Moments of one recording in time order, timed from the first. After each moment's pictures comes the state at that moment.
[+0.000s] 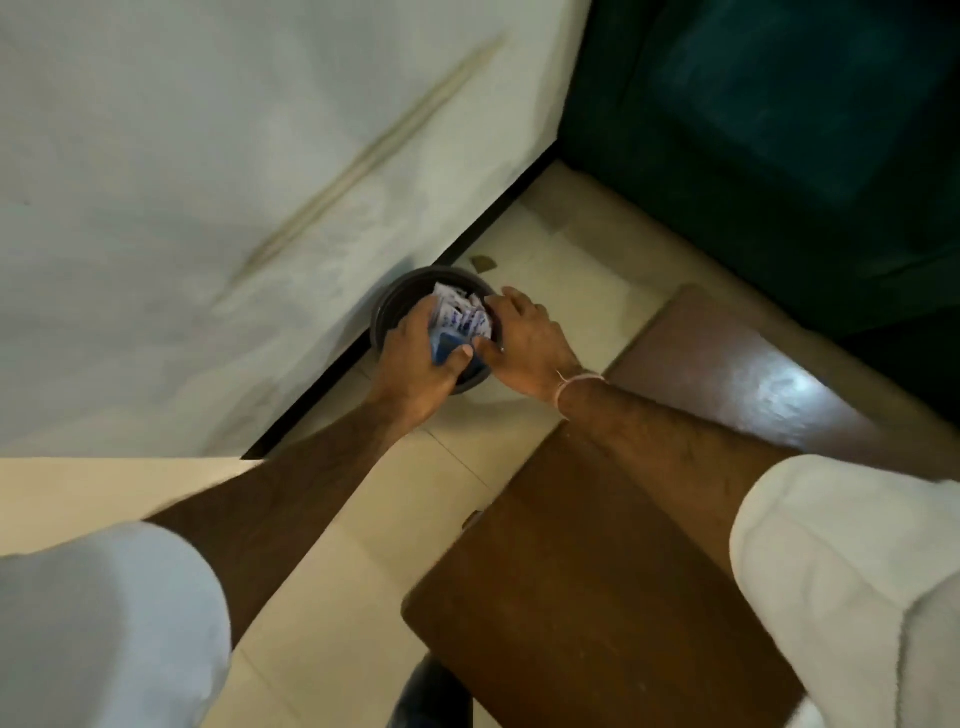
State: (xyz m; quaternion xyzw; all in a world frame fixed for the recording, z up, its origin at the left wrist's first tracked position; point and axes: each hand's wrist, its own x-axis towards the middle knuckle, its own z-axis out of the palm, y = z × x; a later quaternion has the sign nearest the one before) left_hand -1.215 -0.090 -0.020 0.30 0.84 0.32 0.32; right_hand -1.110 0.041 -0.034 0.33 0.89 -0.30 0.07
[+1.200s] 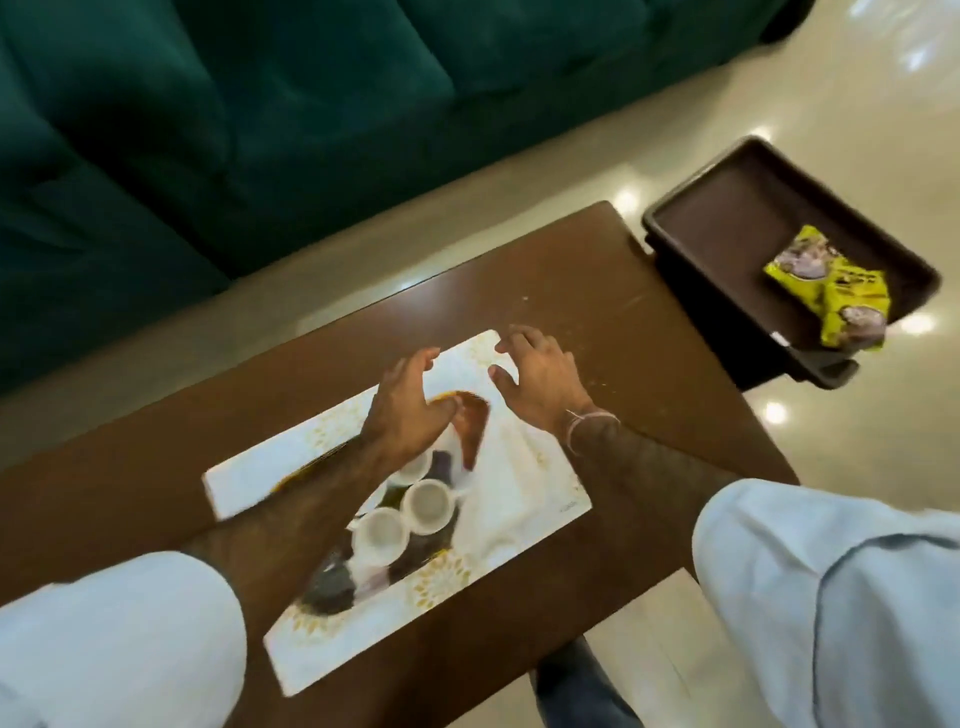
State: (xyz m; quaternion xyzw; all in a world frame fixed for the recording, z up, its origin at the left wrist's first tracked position) left_hand -0.433 0.030 0.058 0.73 0.52 0.02 0.44; right_hand -0.252 -0.036 0.051 0.81 0.52 -0.26 -0.09
